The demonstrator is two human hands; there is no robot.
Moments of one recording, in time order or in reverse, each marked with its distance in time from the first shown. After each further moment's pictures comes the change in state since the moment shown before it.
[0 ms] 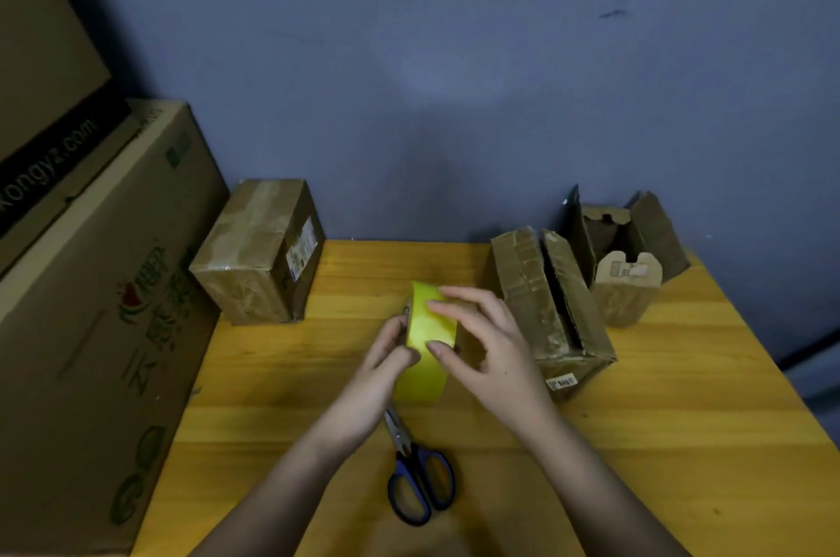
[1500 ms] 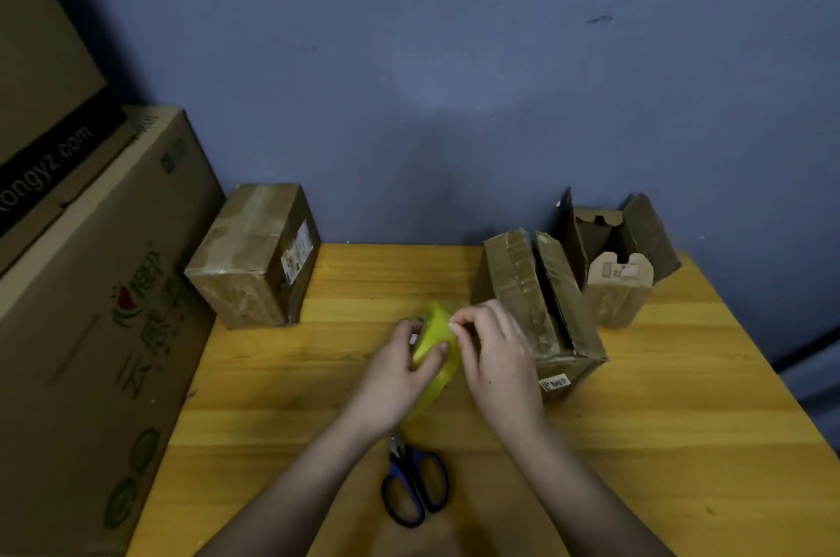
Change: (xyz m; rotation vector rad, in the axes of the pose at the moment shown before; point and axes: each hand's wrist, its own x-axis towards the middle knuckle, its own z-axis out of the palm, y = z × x) left_hand 0.015 0.005 0.026 0.586 0.104 -0.010; right_hand -0.009 0.005 0.006 -0.307 0.280 -0.042
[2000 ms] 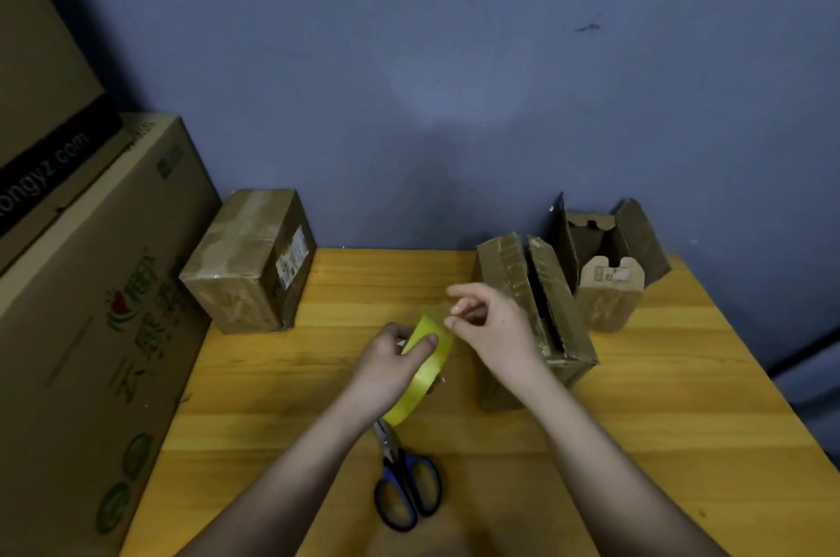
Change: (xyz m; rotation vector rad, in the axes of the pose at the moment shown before) left_hand 0.021 -0.011 0.008 -0.270 0.016 -0.256; right_hand 0.038 0.018 -0.012 0.384 -0.356 0.511
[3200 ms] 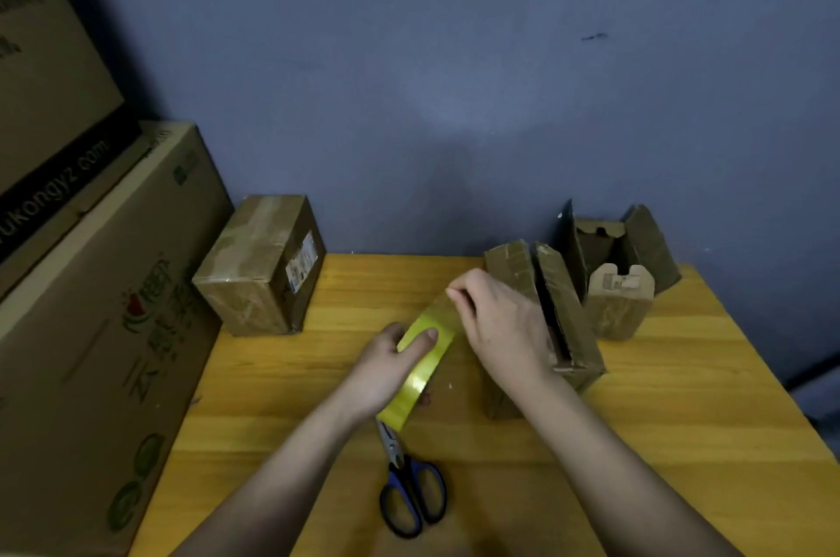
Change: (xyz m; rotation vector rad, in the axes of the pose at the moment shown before) left_hand -0.020 0.027 -0.013 -0.134 -0.089 -0.033; right_hand 0.007 -0.010 -0.002 -0.636 0.393 -0.660
